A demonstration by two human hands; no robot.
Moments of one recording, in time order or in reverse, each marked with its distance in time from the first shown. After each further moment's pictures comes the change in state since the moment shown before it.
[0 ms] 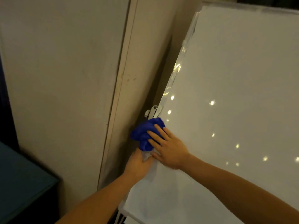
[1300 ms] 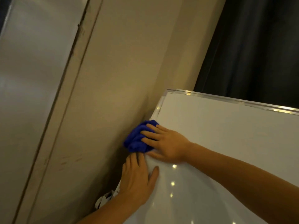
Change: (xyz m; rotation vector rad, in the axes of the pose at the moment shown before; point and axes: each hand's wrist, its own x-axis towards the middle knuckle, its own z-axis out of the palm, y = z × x) left_hand 0.164 0.251 0.040 0.565 0.534 0.417; right_hand 0.099 0.309 -0.150 -0.197 0.234 -0.288
